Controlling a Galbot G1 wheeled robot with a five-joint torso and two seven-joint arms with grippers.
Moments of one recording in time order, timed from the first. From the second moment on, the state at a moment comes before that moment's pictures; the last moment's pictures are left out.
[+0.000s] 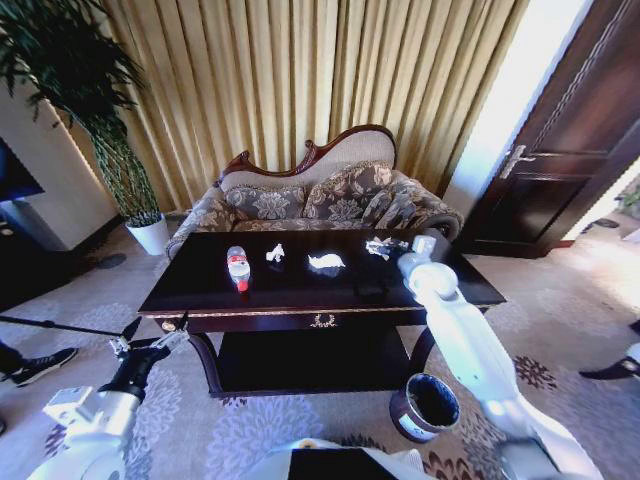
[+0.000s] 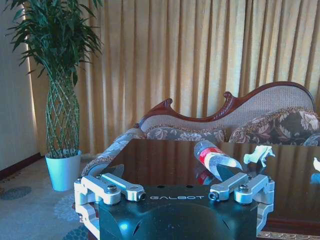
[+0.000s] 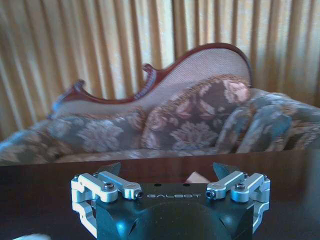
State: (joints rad) left arm 1.90 -1.40 -0.99 -2.50 -0.46 0.30 0.03; right arm -0.61 1.10 0.28 1.54 0.68 -0.56 0.21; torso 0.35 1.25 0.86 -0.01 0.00
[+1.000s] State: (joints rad) left arm 1.87 -1.41 -0.97 -2.50 -0.44 0.29 0.03; right arm -0.48 1.16 0.29 1.25 0.57 -0.62 0.31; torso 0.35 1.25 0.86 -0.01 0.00
